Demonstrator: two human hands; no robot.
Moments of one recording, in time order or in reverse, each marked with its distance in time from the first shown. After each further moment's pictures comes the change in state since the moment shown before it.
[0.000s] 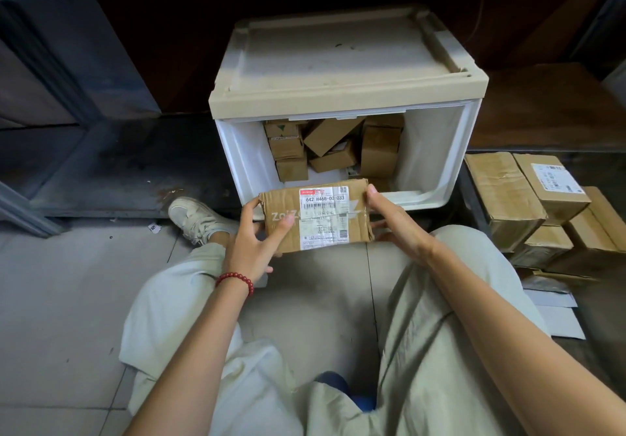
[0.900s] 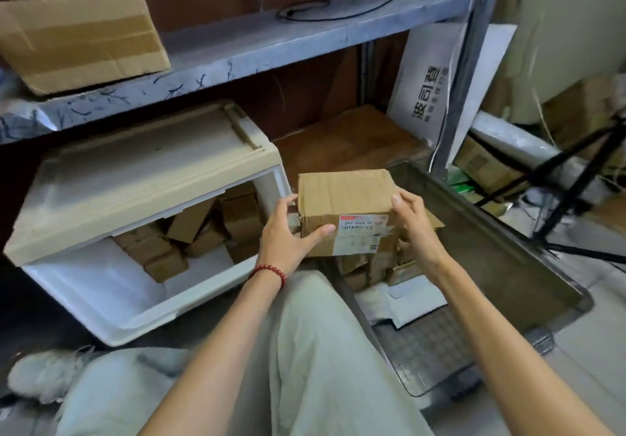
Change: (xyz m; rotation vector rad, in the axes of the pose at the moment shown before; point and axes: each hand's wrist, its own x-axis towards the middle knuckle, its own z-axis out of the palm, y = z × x) left_hand -0.036 0.168 0.210 0.157 -0.392 0.592; right_hand -0.159 0.010 -0.185 0.239 0.770 -0.199
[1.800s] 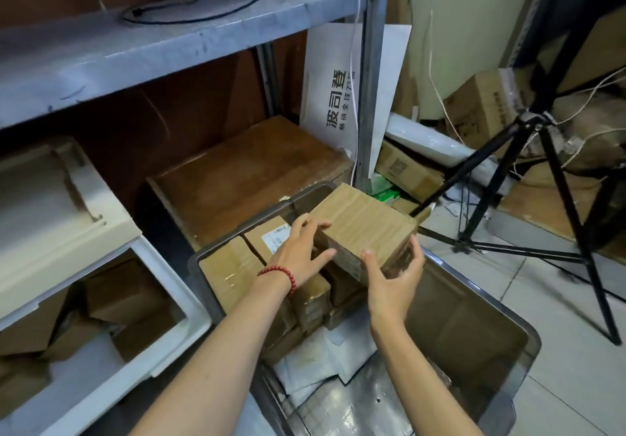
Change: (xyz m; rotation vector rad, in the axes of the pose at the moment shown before) left_hand 0.146 0.029 0.187 0.357 -0.568 0.332; right_hand 0.066 0.070 -0.062 0.140 0.881 -0.038
